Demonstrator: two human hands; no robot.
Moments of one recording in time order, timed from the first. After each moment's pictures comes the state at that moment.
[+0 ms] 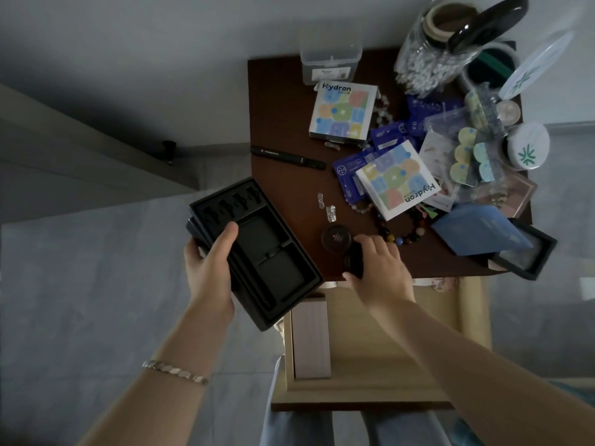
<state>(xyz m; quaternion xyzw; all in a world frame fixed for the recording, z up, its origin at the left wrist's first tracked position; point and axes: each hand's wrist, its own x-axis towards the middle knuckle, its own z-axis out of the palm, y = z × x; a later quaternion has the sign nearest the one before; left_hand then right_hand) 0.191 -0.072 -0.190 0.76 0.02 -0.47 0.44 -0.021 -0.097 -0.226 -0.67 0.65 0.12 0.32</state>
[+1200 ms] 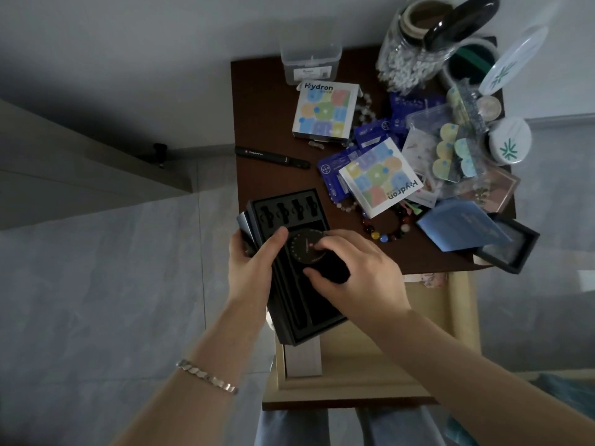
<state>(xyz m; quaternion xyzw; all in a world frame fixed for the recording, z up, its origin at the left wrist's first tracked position) 0.129 -0.083 -0.177 0.73 -0.05 -0.54 0.41 -0.013 -0.093 -0.178 -0.74 0.57 -0.19 0.31</state>
